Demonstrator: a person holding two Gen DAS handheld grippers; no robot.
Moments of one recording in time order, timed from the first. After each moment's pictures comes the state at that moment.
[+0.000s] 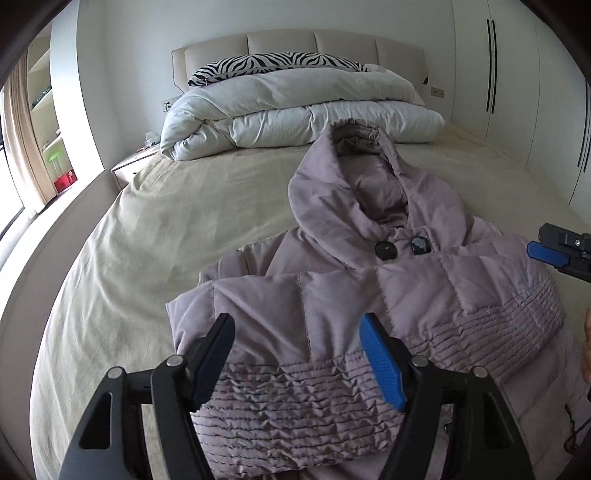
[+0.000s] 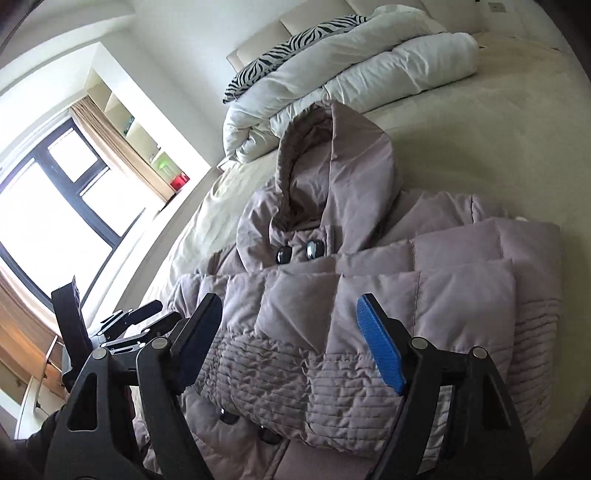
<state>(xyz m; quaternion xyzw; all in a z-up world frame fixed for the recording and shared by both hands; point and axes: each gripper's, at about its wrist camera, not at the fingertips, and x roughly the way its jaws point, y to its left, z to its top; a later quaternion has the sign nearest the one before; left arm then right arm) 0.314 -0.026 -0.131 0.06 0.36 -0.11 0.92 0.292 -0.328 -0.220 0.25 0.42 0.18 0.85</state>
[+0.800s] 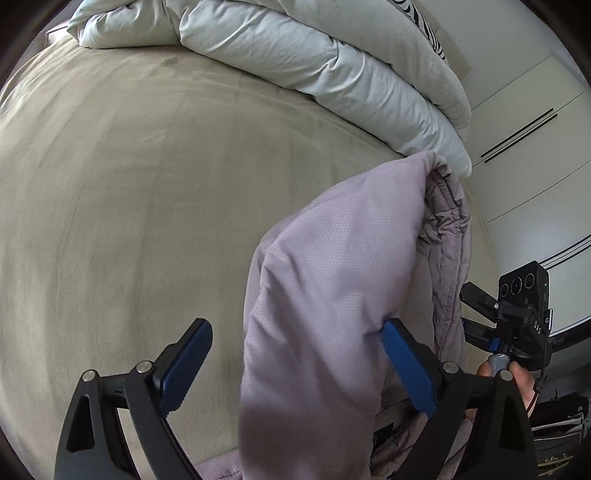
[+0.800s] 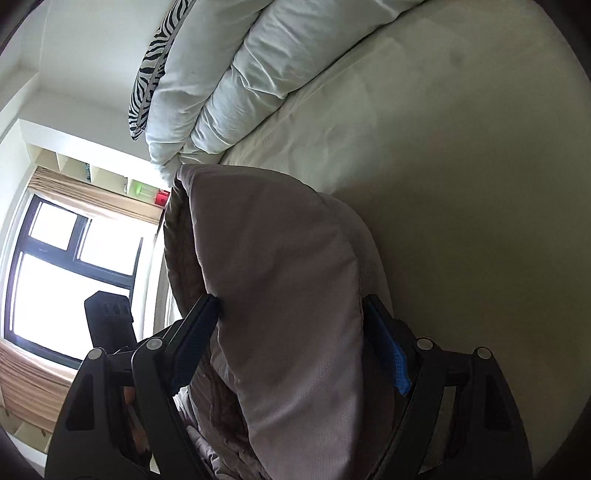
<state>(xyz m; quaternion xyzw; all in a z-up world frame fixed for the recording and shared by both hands) 0.631 -0.063 -0.198 -0.17 0.55 -0.22 0.79 0.616 -0.355 -0.346 0.38 0.54 0.16 0.73</state>
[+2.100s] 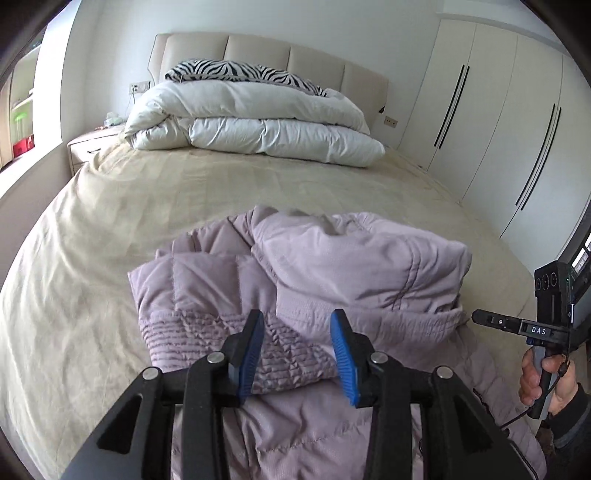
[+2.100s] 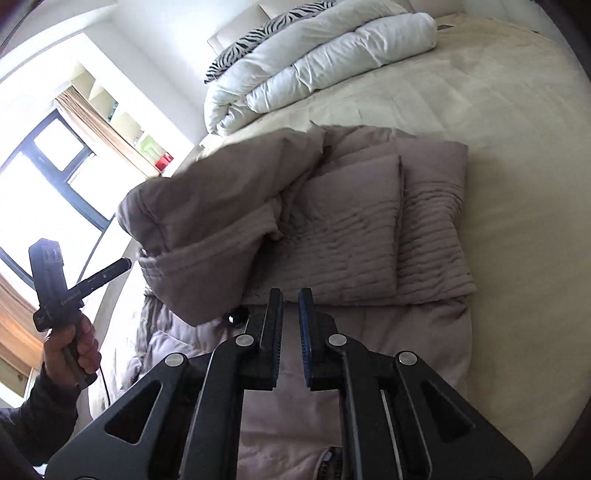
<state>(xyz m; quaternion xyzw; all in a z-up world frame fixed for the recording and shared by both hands) 0.239 -0.012 -0.070 -0.03 0.35 -0.23 0.91 0.197 -0.361 -0.203 0.24 0.46 0.16 0.84</state>
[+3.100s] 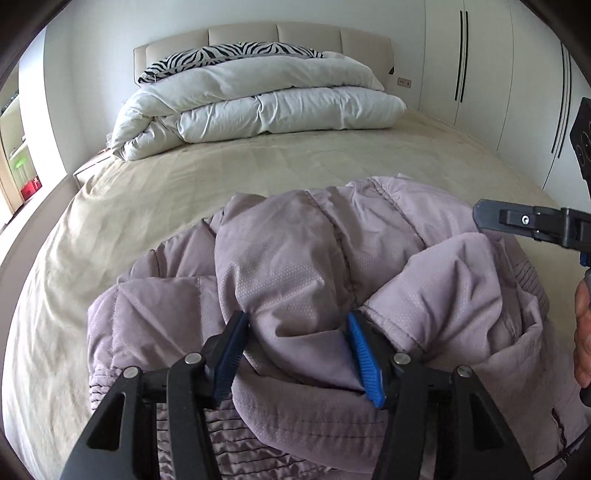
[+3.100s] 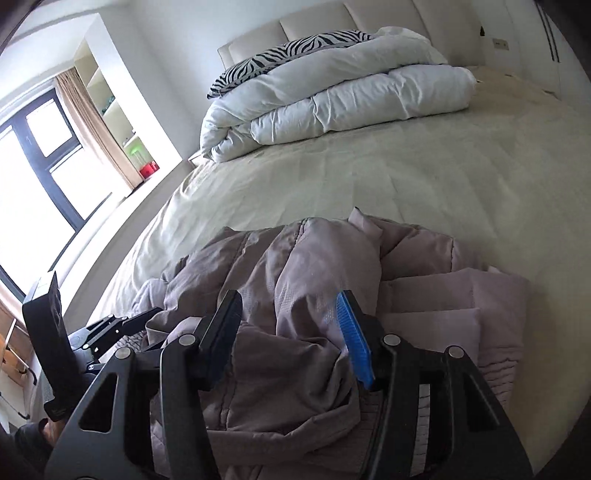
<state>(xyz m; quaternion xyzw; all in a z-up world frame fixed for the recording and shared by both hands) 0.317 -0.084 -0.138 0.07 0.40 -0.17 0.90 0.340 -0.291 -0.196 0.13 0.46 0.12 0.87</state>
